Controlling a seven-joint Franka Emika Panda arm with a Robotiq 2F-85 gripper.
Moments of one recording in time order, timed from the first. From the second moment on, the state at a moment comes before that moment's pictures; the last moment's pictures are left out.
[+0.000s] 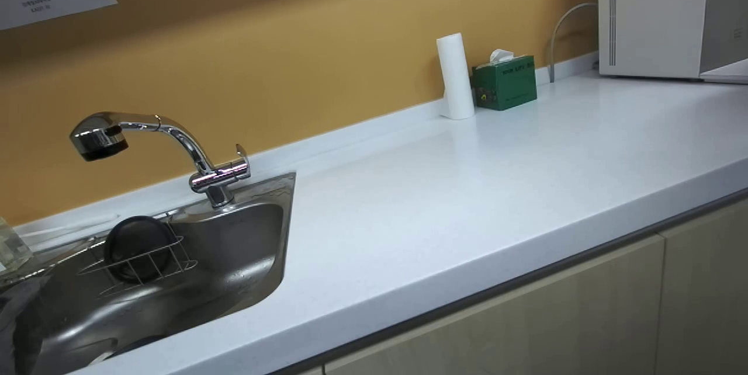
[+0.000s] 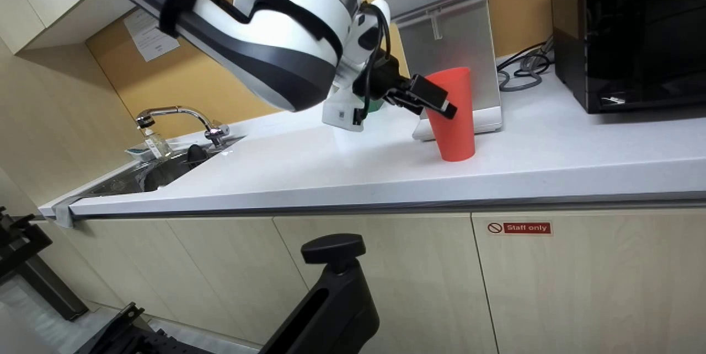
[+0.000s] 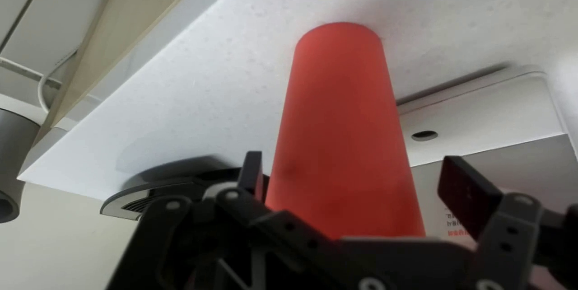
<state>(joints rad) -0.69 0.23 -0.06 -2.17 -1.77 3.12 1.74</state>
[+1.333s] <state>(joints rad) -0.76 0.31 0.07 -2.05 -2.18 3.00 2.16</state>
